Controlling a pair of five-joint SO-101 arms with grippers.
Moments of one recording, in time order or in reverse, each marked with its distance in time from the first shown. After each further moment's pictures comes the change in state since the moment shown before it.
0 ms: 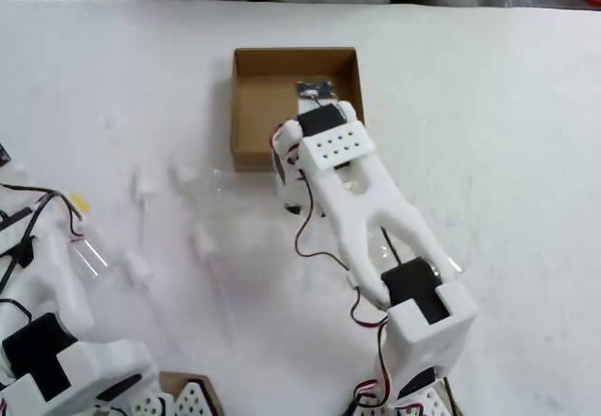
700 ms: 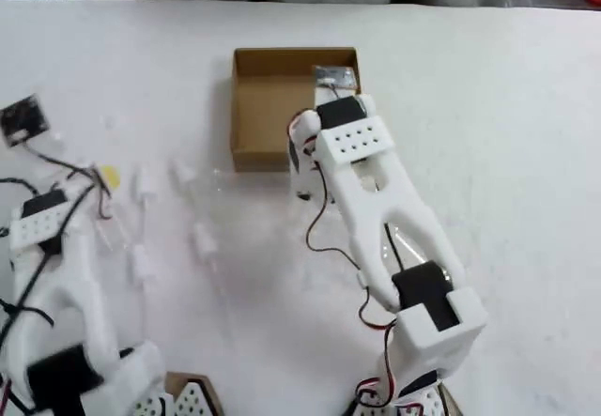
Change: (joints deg) left arm 13.5 -13.5 -0.4 4.9 -0.4; right arm 3.2 -3.4 -1.8 -0.4 3.2
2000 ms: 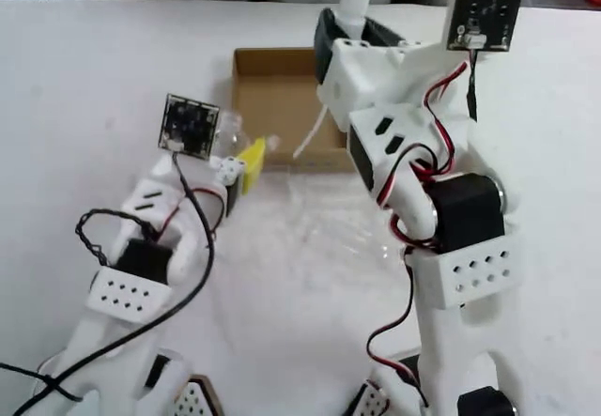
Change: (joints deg) left arm 38.0 -30.9 16.0 -14.8 -7.6; right arm 3.7 -40.4 -1.7 -32.4 0.2
